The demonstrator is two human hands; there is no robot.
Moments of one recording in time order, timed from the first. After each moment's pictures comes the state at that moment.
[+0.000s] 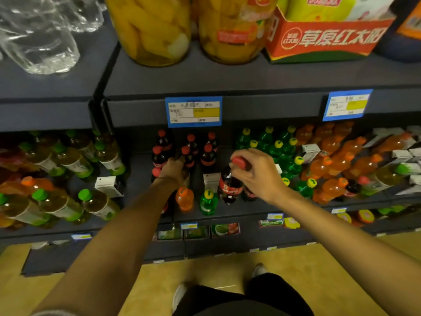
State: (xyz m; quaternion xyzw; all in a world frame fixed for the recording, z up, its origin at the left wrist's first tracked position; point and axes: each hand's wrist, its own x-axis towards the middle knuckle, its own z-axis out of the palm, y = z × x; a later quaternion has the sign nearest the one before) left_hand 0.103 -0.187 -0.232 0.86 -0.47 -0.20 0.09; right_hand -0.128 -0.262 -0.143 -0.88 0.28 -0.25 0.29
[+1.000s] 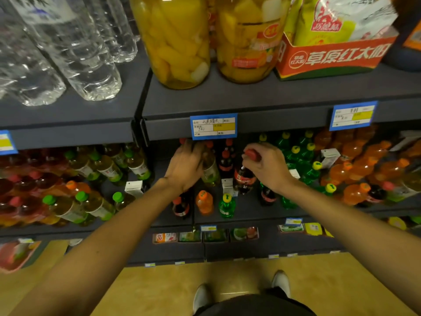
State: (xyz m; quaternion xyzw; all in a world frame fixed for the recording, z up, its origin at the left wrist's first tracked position) left_hand 0.088 -0.148 -0.130 0.79 -0.60 0.02 0.16; right_hand -0.105 -0.279 -0.139 -0.87 0.30 -0.29 0.27
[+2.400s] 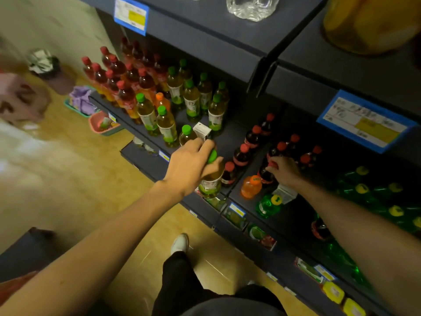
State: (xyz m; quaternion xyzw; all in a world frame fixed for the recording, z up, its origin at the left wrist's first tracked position) left_hand 0.066 0.000 -0.163 0.90 -0.37 0.13 0.17; right_hand 0.039 -0.297 -0.274 -0.94 0.20 0.11 0.25
